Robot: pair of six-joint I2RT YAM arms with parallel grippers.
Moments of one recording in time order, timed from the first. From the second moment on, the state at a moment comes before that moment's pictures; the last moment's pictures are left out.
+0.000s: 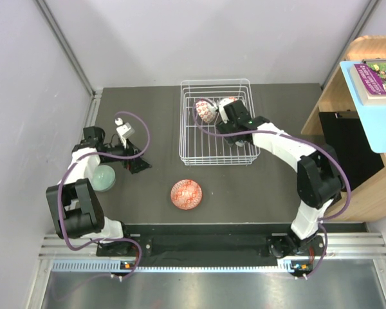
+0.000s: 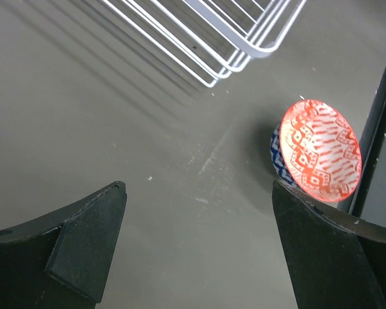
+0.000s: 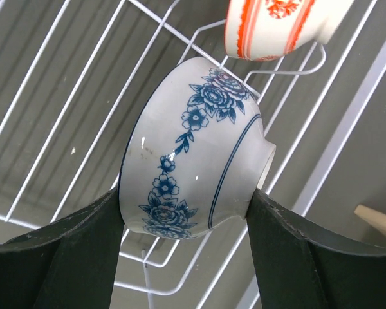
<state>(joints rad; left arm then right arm) 0.25 1.44 0.93 -0.65 1.14 0.76 0.55 1.75 1.37 -0.45 0.28 -0.22</state>
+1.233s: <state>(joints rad) 0.25 1.42 0.92 -0.98 1.15 1.14 0.70 2.06 1.48 -0.38 0.75 -0.42</state>
